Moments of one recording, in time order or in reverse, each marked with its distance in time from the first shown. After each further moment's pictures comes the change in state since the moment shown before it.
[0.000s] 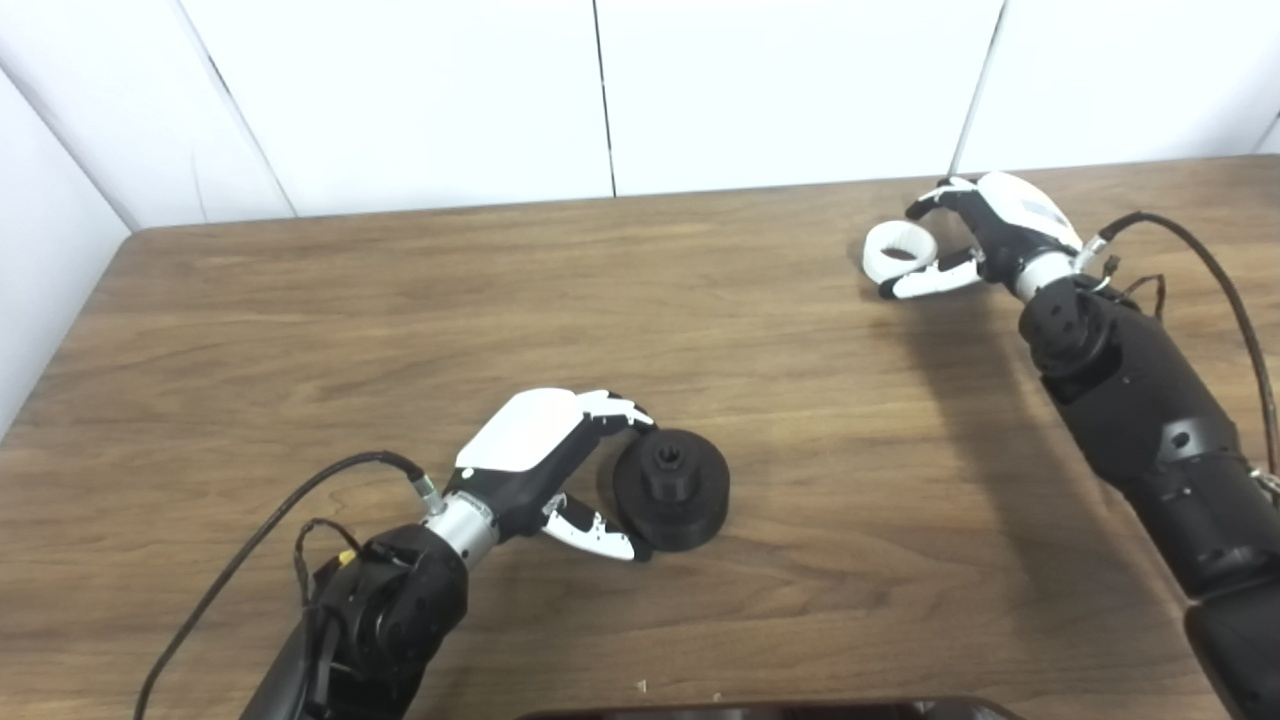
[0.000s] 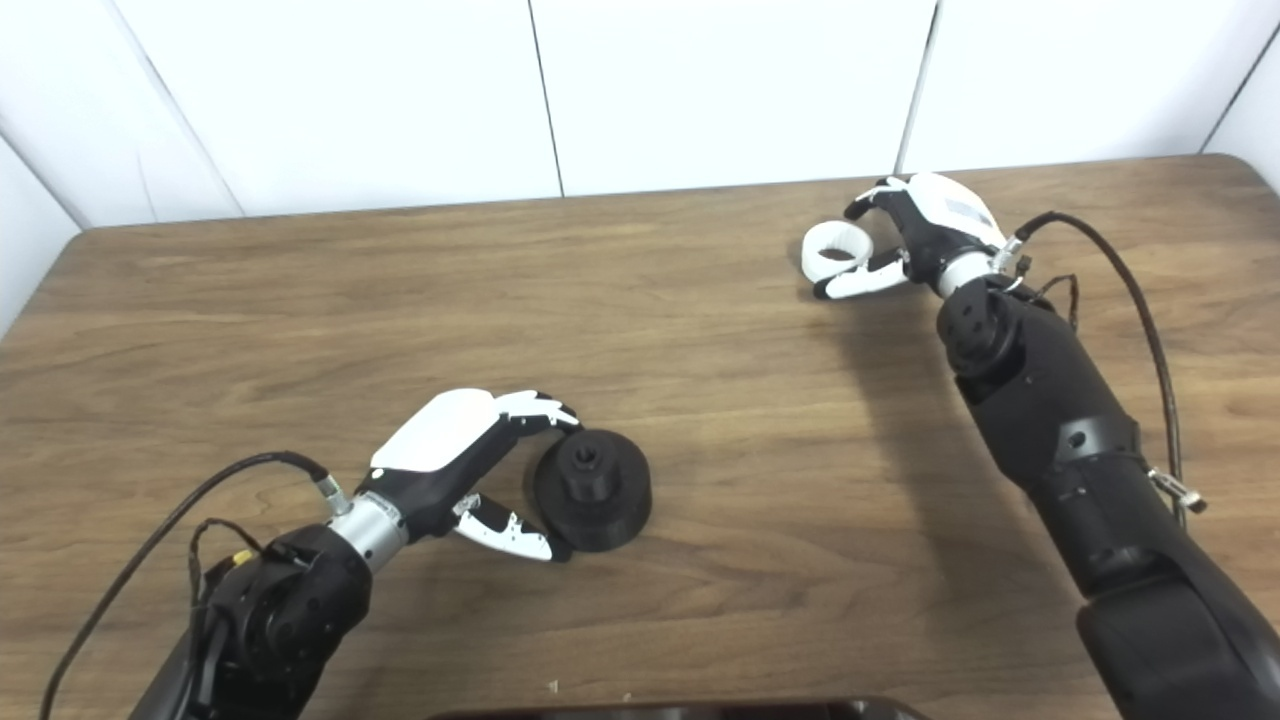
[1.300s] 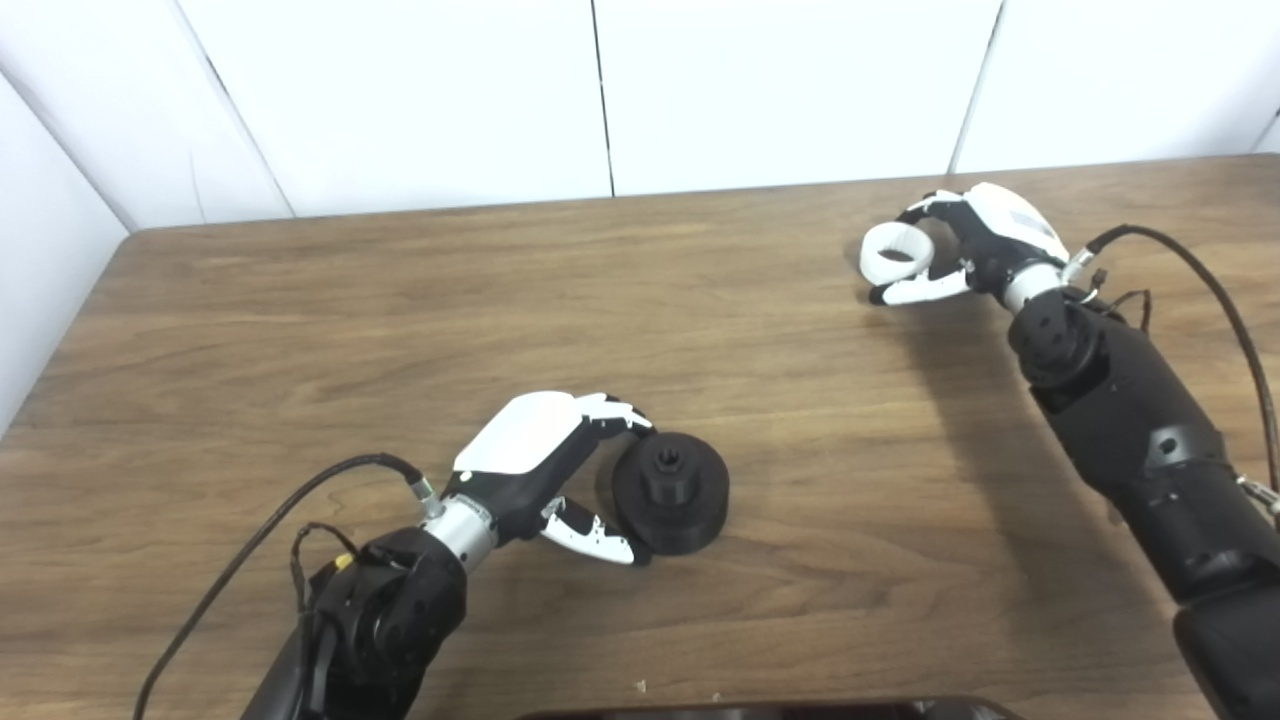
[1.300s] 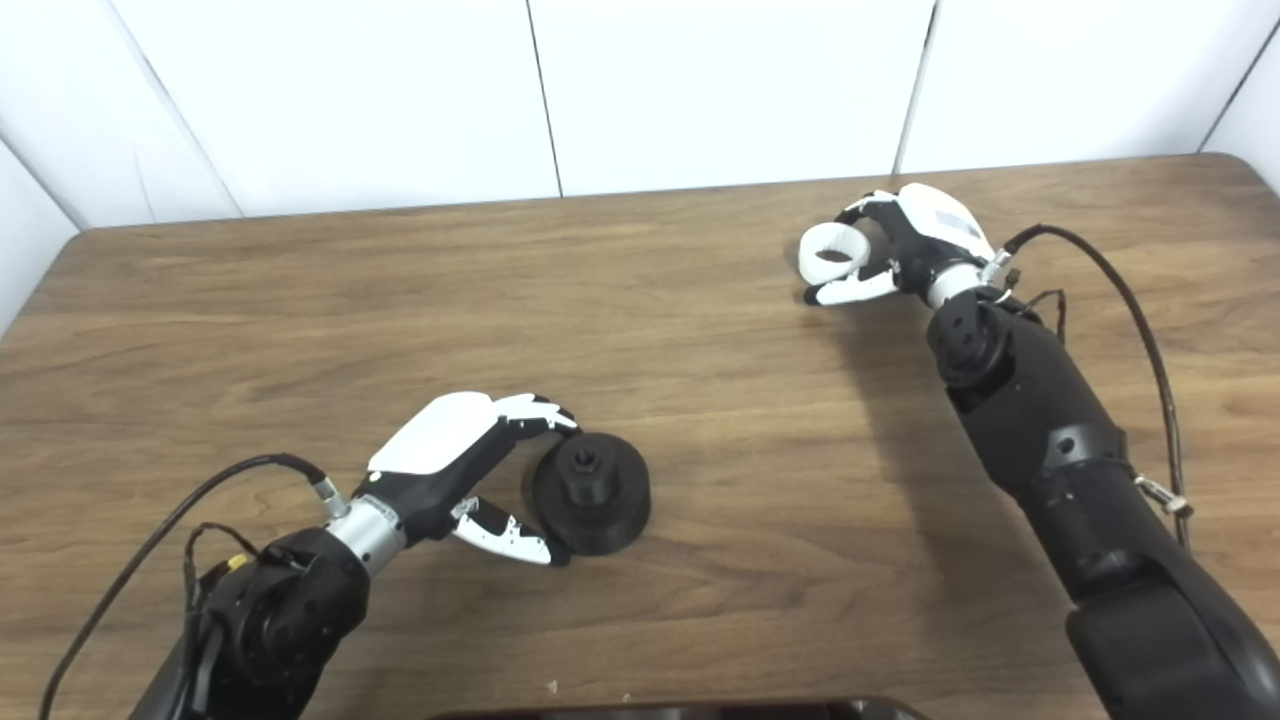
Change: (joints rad) left arm 0.007 -0.002 0.002 -0.030 0.001 0.021 -0.030; right arm 0.003 0.024 0.009 0.041 0.024 -0.034 -0.036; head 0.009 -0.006
